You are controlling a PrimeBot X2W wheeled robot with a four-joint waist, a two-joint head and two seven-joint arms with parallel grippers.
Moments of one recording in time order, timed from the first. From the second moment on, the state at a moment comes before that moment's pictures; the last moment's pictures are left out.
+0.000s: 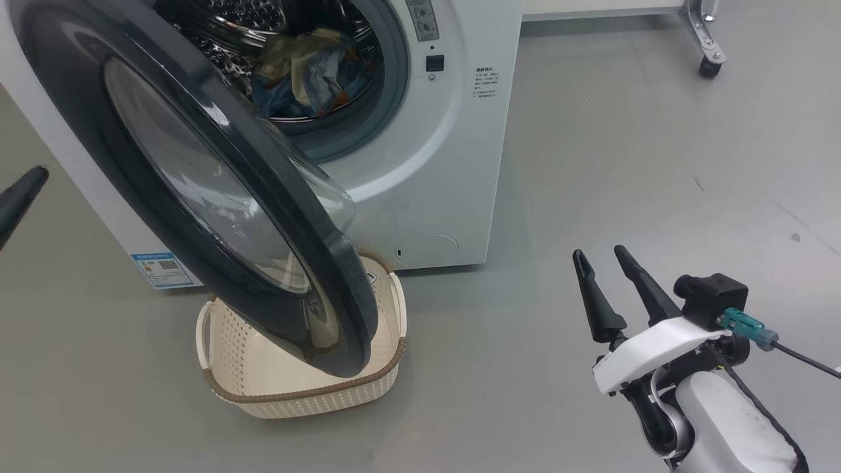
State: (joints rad) left arm -0.42 0.35 0.21 -0.01 -1.25 -0.10 0.88; right arm -0.25 -0.19 0.42 0.35 0.60 0.12 -0.25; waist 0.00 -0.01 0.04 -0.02
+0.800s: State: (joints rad) left arm -0.09 0.24 0.12 -0.12 -0.90 -0.12 0.31; right arm -0.25 -0.21 0.42 0.35 0.60 0.12 -0.25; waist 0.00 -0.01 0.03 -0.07
